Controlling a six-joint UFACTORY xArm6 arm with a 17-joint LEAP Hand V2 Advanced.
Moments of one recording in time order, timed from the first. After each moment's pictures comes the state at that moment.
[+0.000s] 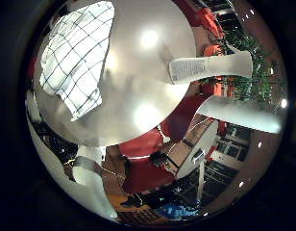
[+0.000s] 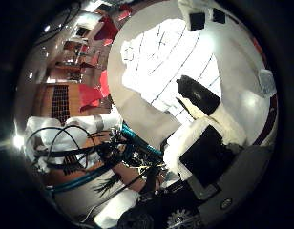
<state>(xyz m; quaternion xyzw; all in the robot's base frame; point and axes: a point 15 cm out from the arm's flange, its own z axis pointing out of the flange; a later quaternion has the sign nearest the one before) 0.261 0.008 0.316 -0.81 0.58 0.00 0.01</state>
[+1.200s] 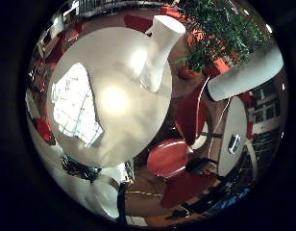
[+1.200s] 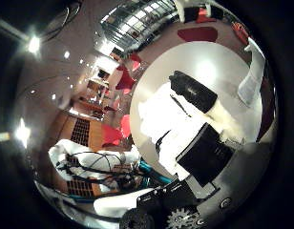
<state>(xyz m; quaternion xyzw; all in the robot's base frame) 0.276 -0.114 0.411 -0.67 0.69 -0.06 0.28</state>
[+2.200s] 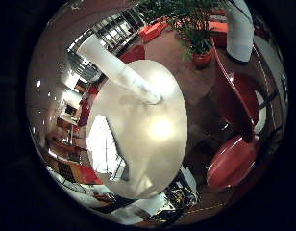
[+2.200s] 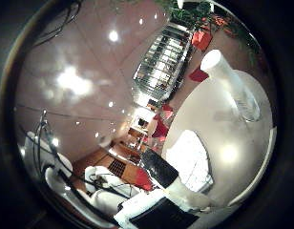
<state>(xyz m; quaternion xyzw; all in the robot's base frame) 0.222 -0.275 0.317 -0.44 0.71 -0.01 0.55</state>
